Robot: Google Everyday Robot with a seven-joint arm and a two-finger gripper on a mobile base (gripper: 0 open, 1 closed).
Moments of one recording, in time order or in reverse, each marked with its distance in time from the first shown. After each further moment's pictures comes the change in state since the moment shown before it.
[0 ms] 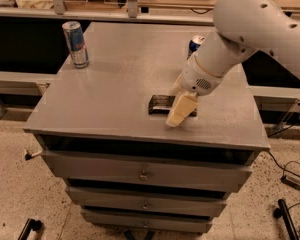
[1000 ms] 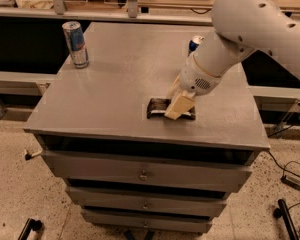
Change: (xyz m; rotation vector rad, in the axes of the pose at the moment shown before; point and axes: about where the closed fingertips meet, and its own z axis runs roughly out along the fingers) arm -0.001 0.001 0.001 -0.004 0.001 -0.002
